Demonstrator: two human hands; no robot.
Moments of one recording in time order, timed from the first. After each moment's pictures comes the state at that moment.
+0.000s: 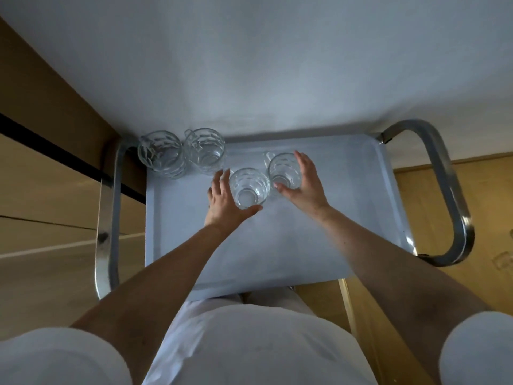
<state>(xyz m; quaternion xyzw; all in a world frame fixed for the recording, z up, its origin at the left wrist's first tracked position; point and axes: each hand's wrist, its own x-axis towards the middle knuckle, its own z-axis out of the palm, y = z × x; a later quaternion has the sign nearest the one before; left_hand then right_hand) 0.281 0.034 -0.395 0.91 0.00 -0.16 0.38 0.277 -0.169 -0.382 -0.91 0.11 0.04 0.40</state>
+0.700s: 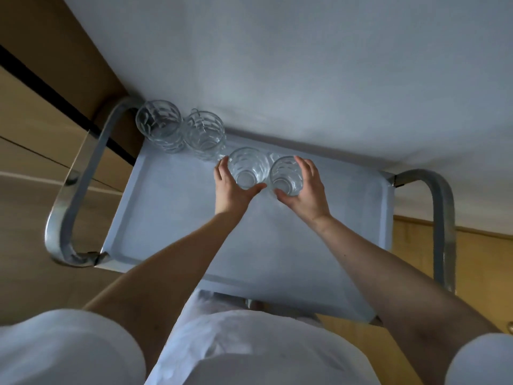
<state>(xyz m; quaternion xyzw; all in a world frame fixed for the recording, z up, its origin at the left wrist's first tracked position) 0.293 -0.047 -0.396 0.81 0.22 -0.04 0.53 0.310 -0.223 -0.393 -0.93 -0.04 0.04 0.37</state>
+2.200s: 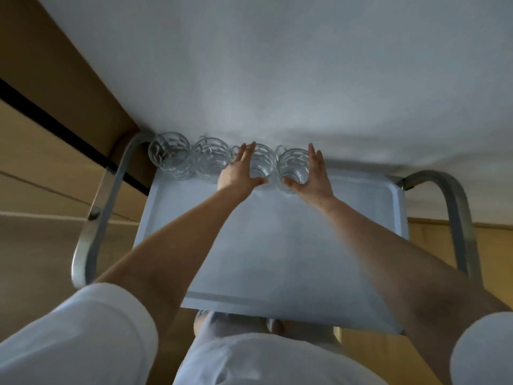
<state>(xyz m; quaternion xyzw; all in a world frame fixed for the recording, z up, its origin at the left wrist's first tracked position) 0.367 -0.017 -0.357 0.94 0.02 -0.18 0.28 0.366 -0.212 -0.390 -0.92 0.07 0.13 0.37</state>
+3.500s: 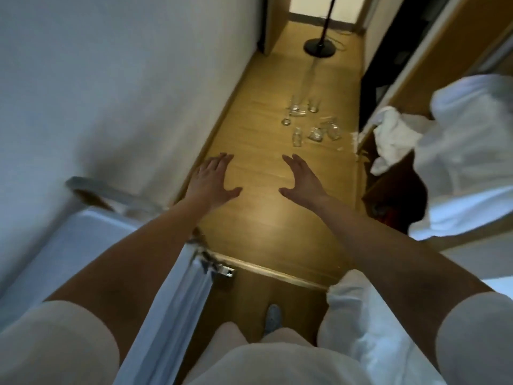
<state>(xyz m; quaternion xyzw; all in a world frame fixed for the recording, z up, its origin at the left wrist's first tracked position) 0.068 -0.467 -0.274 0.73 -0.66 -0.13 0.09 -0.165 -0.543 -0.294 -0.80 0.54 -0.07 0.25</state>
